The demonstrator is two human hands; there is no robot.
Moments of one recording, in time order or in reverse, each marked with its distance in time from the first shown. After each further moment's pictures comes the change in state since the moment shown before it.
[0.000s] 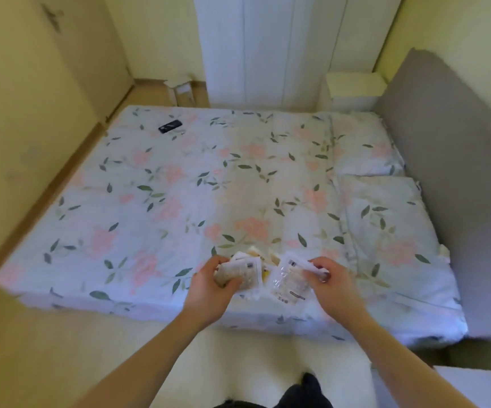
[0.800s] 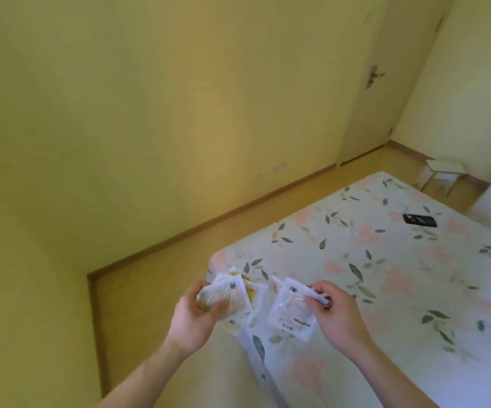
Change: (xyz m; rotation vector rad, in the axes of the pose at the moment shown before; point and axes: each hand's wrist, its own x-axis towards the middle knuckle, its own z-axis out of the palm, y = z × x) left_hand -0.001 -0.219 -0.462 -0.339 0.870 -0.347; right_hand 0.120 -0.378 0.497 -0.094 -0.794 -0.573
